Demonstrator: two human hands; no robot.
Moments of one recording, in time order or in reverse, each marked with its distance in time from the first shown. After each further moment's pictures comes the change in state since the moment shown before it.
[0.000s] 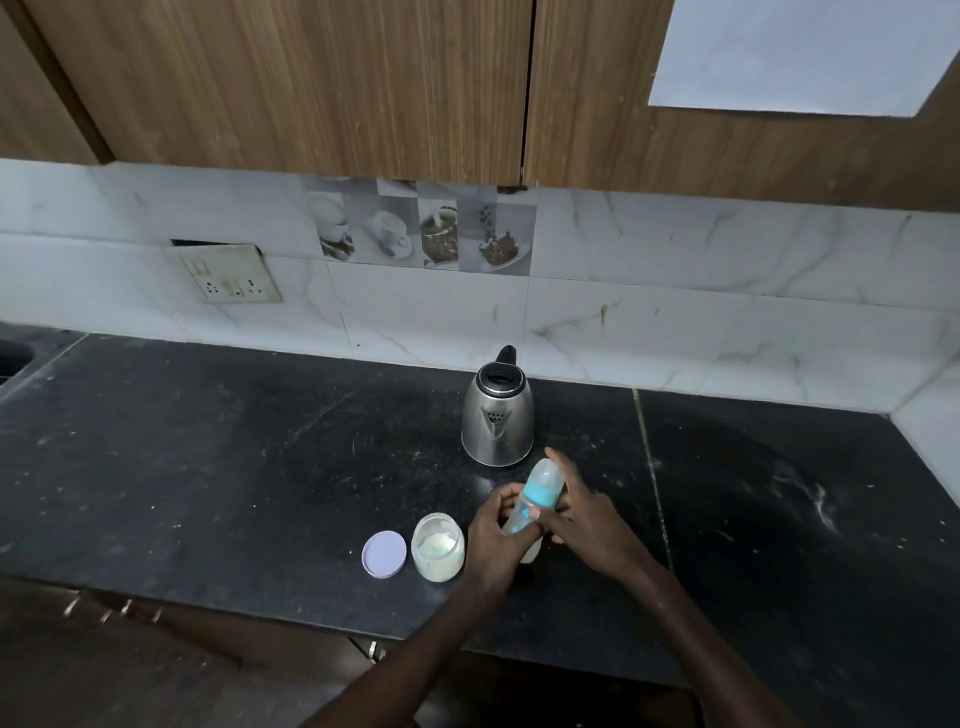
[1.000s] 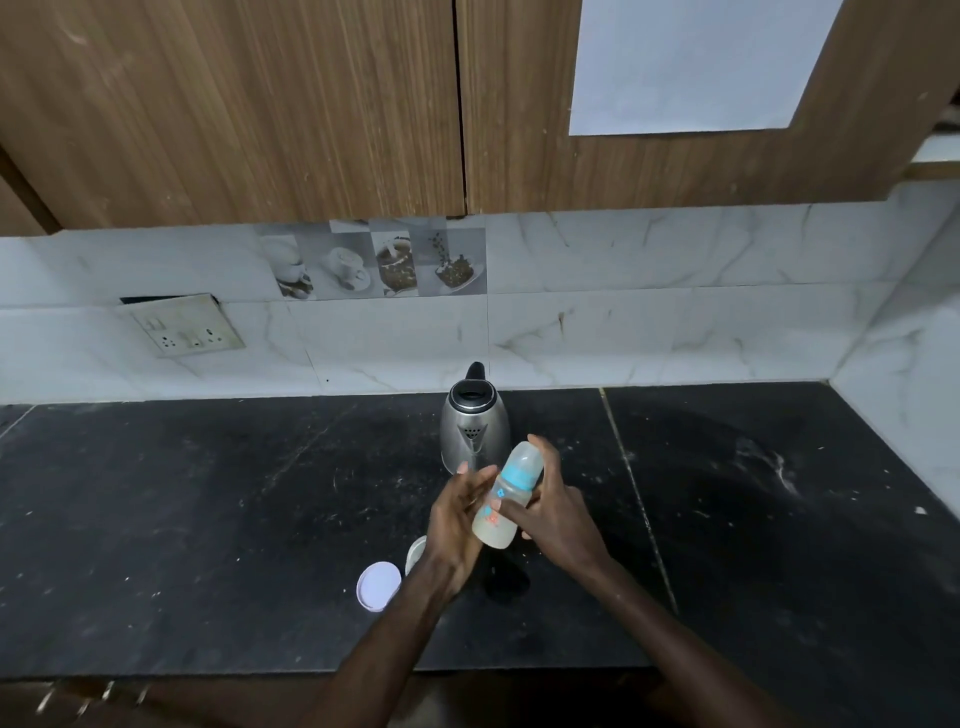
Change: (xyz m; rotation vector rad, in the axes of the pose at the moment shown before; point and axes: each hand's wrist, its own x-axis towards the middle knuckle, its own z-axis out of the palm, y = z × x) left_hand 0.023 0.064 -0.038 -0.623 -0.152 -0.423; right_hand -0.010 -0.046 0.023 0.089 0.315 0.045
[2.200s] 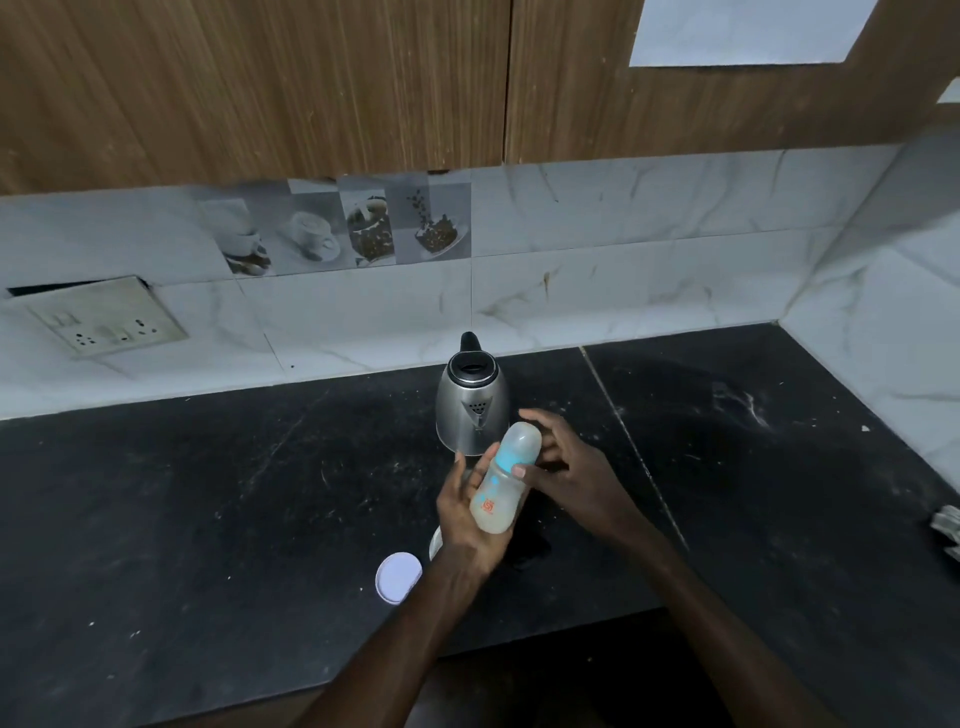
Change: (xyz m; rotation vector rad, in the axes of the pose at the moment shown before) left_hand 0.029 0.007 -0.044 -0.440 -0.042 -0.293; right_hand -0.003 -0.053 0.020 0.070 0.021 -0.045
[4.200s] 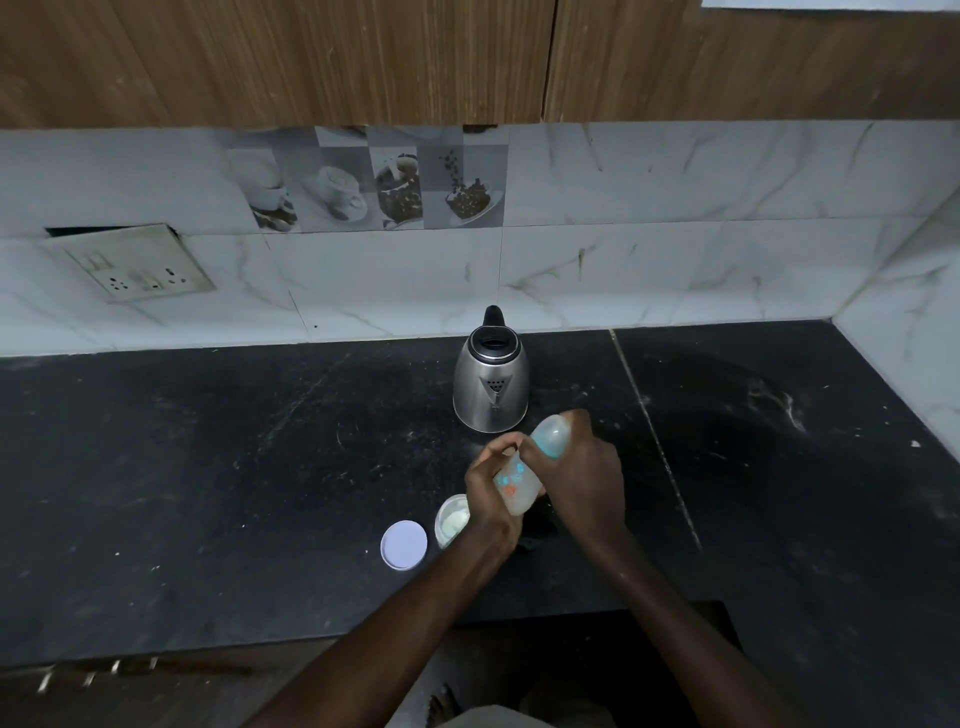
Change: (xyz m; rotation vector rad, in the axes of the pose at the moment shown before) left_hand 0.006 -0.022 0.016 0.309 0.157 0.249; right_hand 0.011 0.012 0.034 -0.423 0.321 0.194
